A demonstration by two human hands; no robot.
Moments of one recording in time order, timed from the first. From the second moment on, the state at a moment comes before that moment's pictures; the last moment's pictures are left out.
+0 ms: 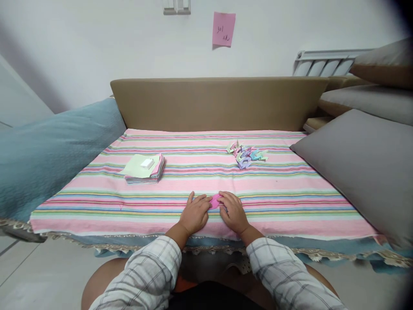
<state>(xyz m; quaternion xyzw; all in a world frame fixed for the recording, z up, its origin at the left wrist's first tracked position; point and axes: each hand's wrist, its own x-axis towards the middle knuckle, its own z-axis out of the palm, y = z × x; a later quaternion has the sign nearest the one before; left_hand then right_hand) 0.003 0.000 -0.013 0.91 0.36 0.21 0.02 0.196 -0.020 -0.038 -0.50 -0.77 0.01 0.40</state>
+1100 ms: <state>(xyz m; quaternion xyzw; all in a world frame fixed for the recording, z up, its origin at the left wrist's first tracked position) 0.002 0.006 -0.011 0.86 0.41 0.28 0.13 0.192 -0.020 -0.026 -0.53 -0.77 0.08 0.33</state>
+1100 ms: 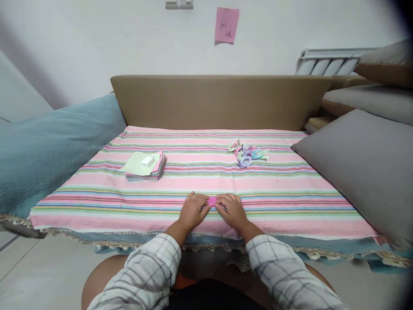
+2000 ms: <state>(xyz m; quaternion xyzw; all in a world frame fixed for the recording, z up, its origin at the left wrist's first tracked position) 0.012 0.016 -0.016 0.83 0.46 0.29 0.14 0.180 -0.013 -0.022 -0.61 -0.72 0.11 0.32</state>
